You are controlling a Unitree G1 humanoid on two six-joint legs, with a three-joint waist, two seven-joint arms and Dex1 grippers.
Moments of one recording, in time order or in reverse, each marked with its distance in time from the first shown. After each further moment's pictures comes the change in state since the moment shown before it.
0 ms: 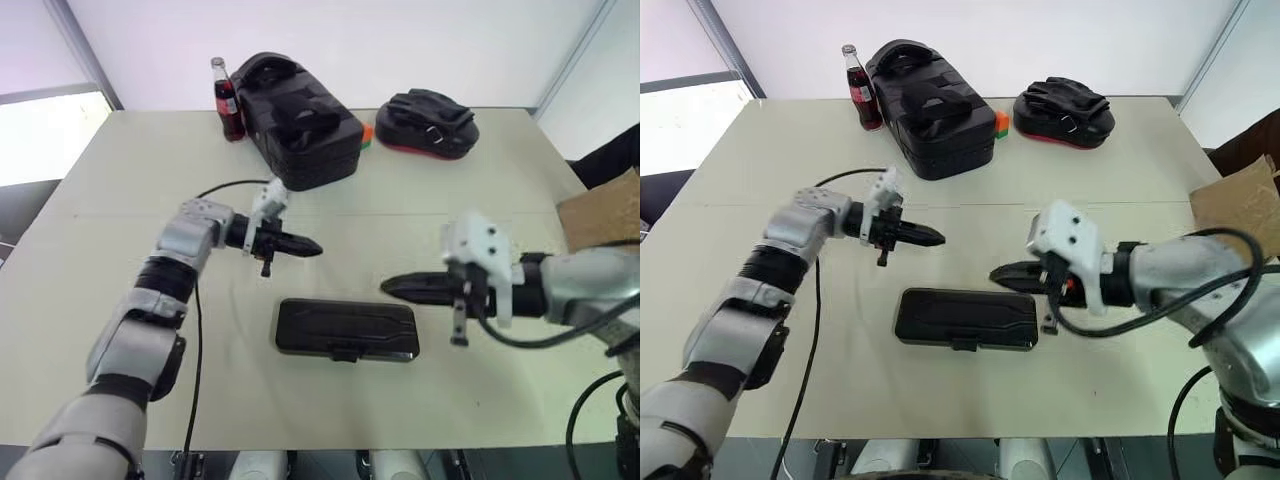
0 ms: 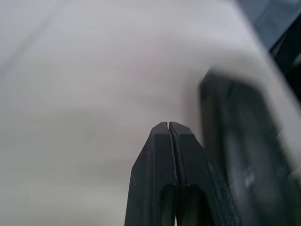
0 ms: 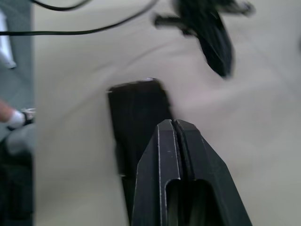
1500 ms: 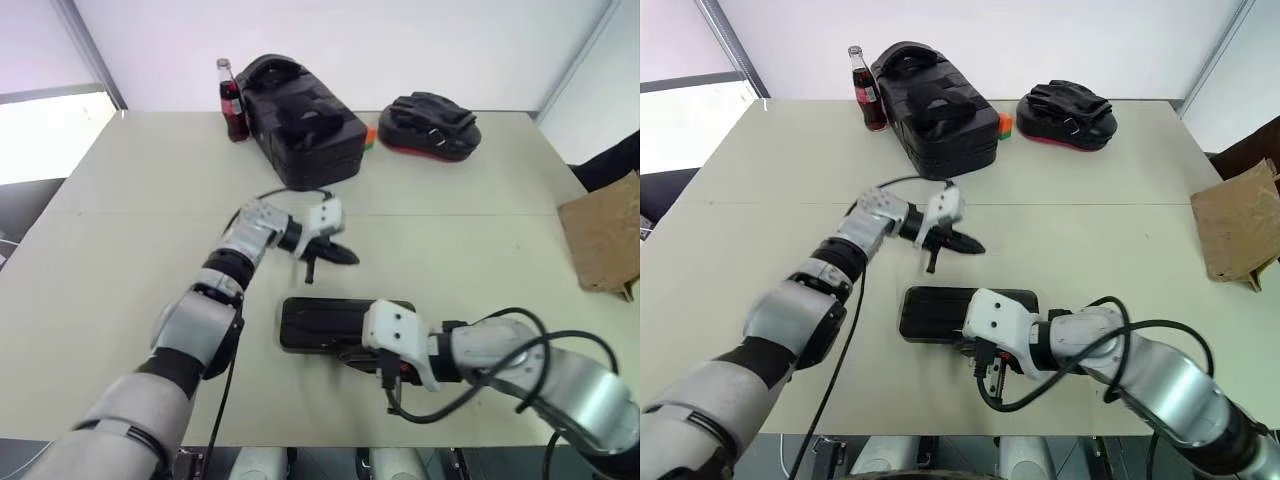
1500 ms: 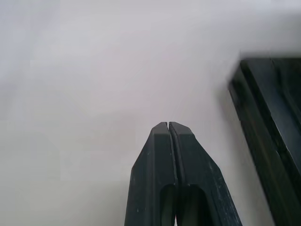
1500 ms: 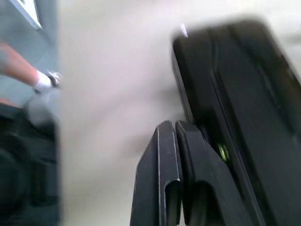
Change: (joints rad) left arm -0.191 -0.202 0.115 0.305 0.164 -0.310 0.082; right arm 0.138 0.085 0.277 -0.109 -0.065 -0.040 -0.162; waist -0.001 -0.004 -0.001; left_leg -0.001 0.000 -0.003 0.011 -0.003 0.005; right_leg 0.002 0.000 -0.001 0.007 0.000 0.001
